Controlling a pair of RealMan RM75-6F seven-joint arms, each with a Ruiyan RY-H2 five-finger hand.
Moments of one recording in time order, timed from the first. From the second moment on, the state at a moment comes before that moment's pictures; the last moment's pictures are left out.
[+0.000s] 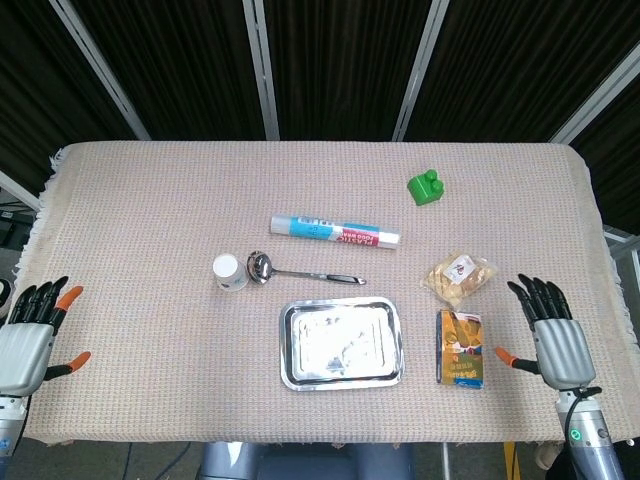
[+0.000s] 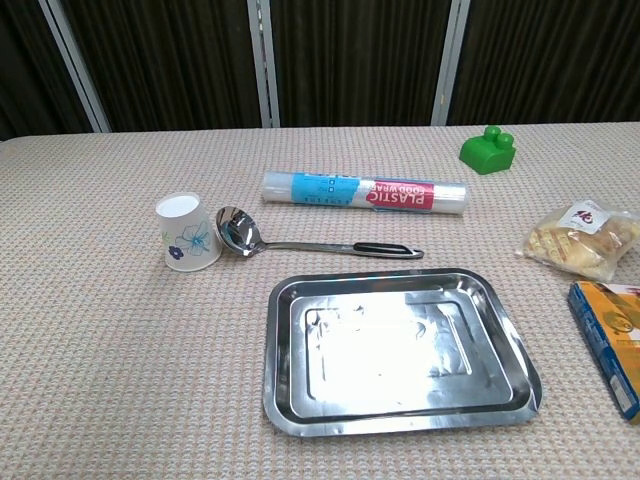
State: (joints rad) left arm -0.10 -1.14 -0.02 -1.66 1.50 1.44 0.17; right arm 0.15 -1.24 0.09 -1.57 -1.53 1.42 0.01
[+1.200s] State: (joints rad) left arm -0.11 -1.11 -0.03 -1.71 1.50 1.45 0.22; right arm 0.64 -1.33 0.22 -1.31 -1.06 0.63 0.02
